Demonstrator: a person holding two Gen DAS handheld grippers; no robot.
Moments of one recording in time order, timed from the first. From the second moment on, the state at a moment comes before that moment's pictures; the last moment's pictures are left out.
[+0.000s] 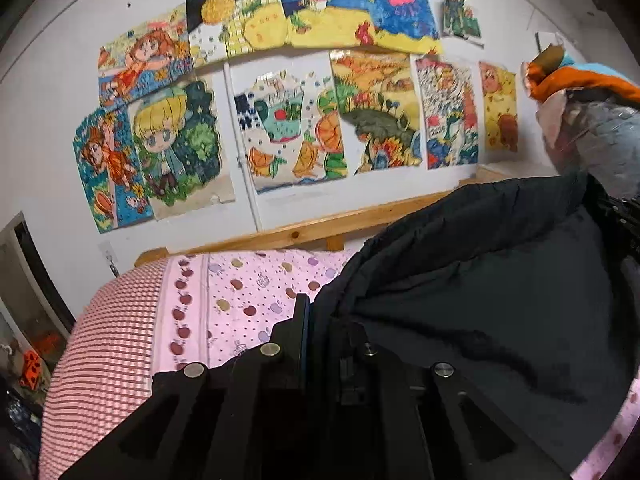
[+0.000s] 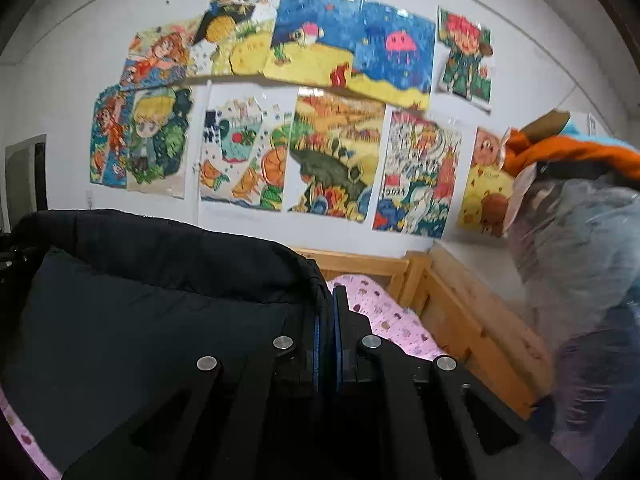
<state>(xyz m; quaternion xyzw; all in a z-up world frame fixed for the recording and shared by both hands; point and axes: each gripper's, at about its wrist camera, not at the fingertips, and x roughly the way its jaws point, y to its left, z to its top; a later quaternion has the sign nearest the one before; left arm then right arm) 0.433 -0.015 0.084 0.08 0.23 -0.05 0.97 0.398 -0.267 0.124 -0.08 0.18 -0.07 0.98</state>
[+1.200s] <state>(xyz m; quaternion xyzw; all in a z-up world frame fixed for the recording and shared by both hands) 0.461 -0.011 0.038 0.03 0.26 -0.08 0.96 0.442 -0.308 0.043 -0.01 0.25 0.00 0.97</state>
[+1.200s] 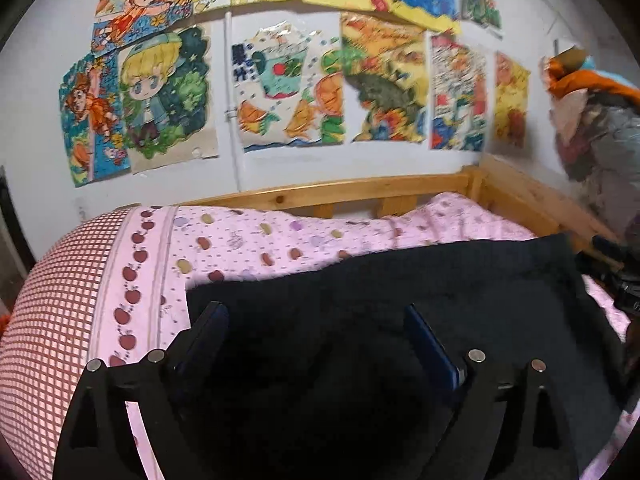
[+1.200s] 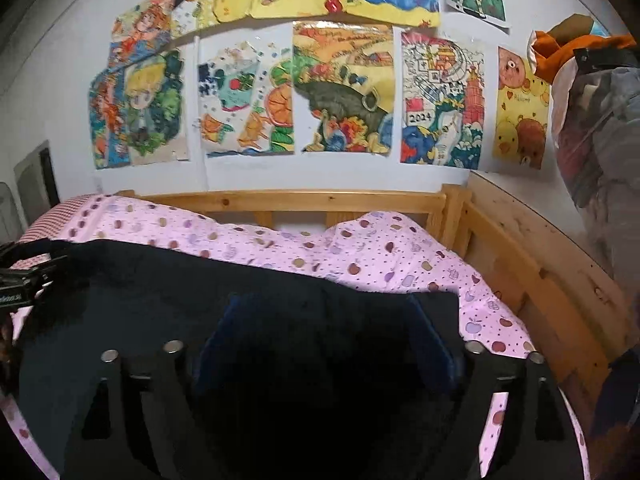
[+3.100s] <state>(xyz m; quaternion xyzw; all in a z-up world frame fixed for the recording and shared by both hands) 0.524 0.031 -0.067 -0.11 0.37 -0.10 0.92 0.494 -0.335 -0.059 0.04 0.37 0.03 0.93</state>
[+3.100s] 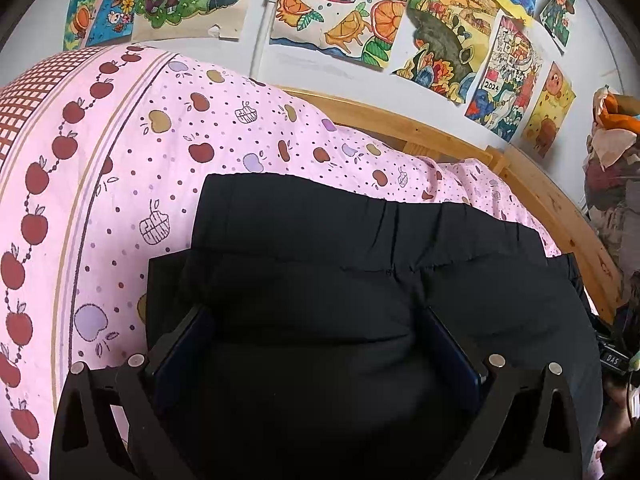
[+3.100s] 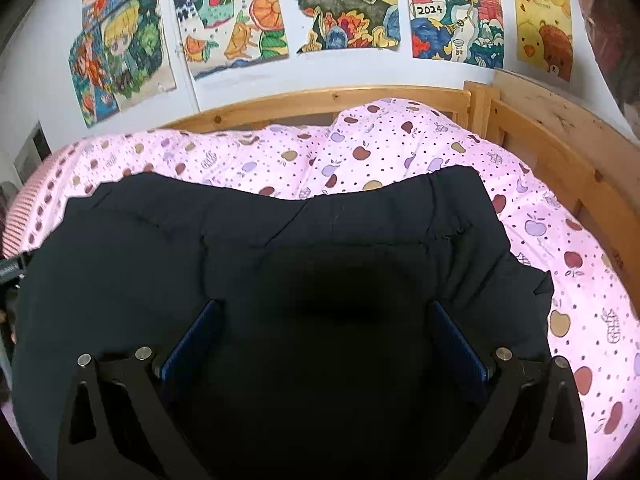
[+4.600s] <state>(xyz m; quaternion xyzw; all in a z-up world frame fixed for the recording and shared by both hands) 0.480 0.112 -0.065 -0.10 0.38 -0.15 0.91 0.434 -0.430 -0.057 0.15 0.32 0.01 0.93</state>
